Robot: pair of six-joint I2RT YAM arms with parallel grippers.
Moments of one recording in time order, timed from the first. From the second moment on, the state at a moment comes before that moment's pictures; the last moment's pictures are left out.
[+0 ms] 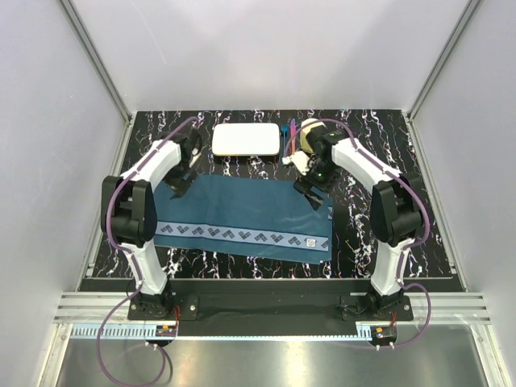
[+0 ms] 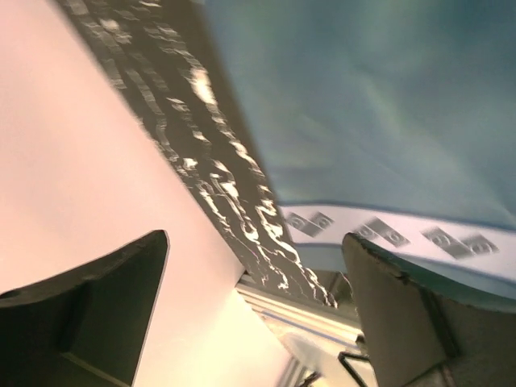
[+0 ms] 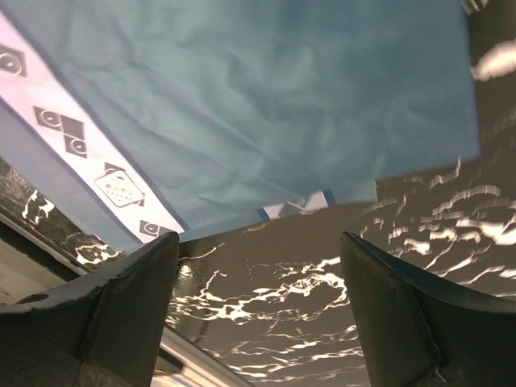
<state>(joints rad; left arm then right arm) -0.18 1.86 1.47 -1.05 -0.50 0.31 0.38 1.93 1.59 -1.13 -0.18 -0.60</state>
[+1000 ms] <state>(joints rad) -0.13 1.84 1.56 -1.04 -0.50 0.21 0.60 2.17 1.62 -1.12 0.02 -0.78</state>
